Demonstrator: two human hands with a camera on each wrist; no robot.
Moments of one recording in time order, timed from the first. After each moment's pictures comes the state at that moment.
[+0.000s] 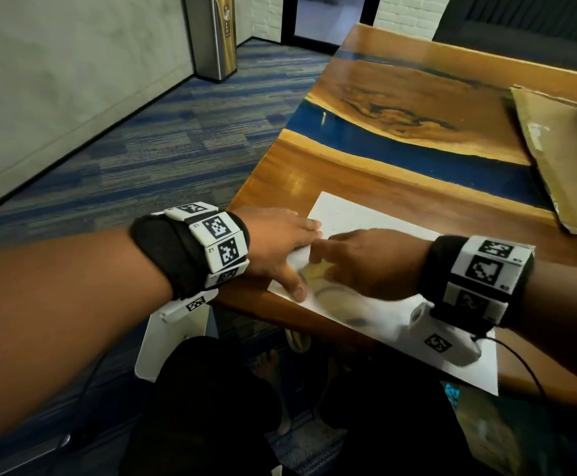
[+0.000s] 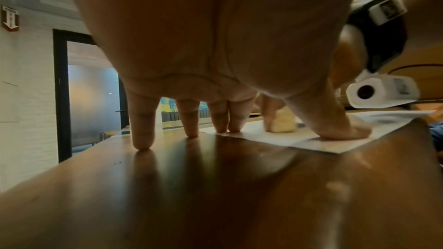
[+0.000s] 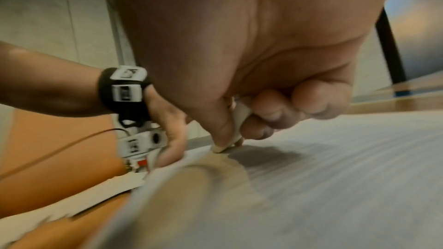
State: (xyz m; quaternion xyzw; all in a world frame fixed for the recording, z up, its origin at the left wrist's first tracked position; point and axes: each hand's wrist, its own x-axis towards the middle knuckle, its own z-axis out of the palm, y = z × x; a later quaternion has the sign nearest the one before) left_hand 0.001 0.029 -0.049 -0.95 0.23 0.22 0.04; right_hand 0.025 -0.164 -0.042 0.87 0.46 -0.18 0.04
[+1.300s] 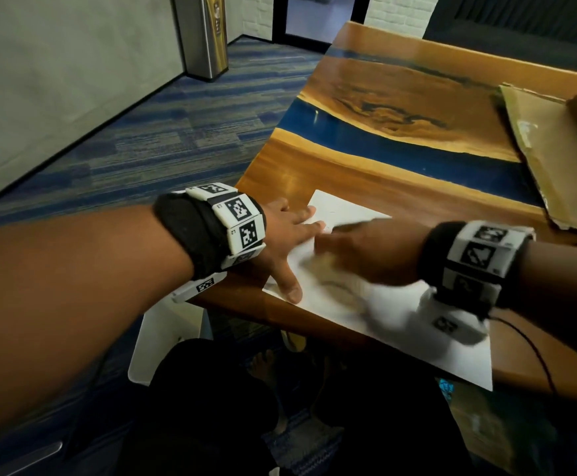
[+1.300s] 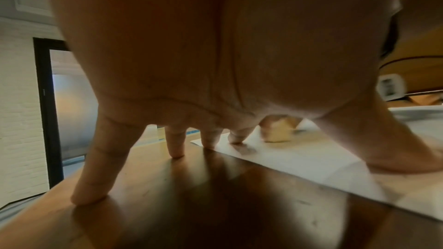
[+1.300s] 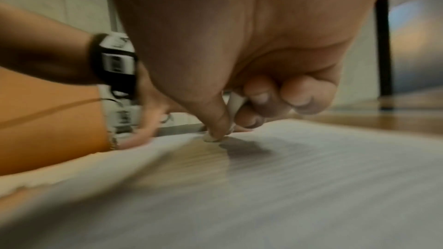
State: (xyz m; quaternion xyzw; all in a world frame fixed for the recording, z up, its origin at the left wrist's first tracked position) left_hand 0.025 0.019 -0.053 -0.93 0.19 0.29 0.09; right_hand 0.044 -0.175 -0.043 0.85 0.50 -0.14 0.11
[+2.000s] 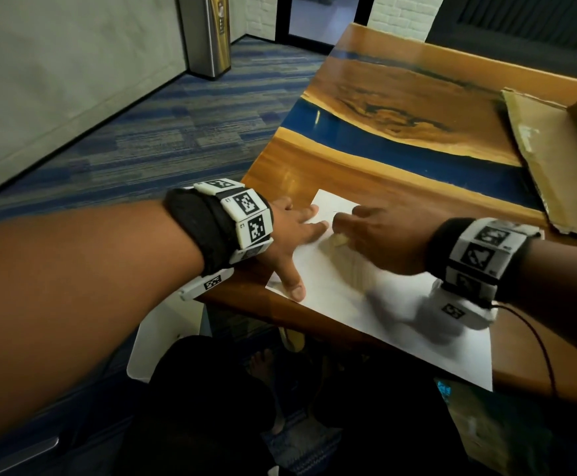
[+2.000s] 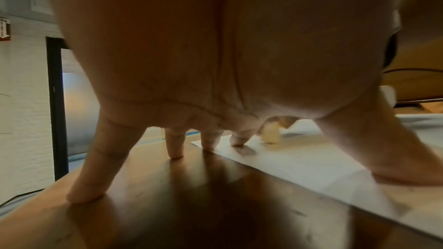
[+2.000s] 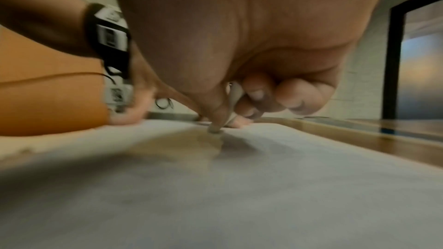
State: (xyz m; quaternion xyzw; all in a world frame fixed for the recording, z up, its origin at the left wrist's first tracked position) left_hand 0.023 0.018 -0.052 -0.93 0.18 0.30 0.09; right_hand 0.055 -0.184 -0.043 0.88 0.45 -0.09 0.15
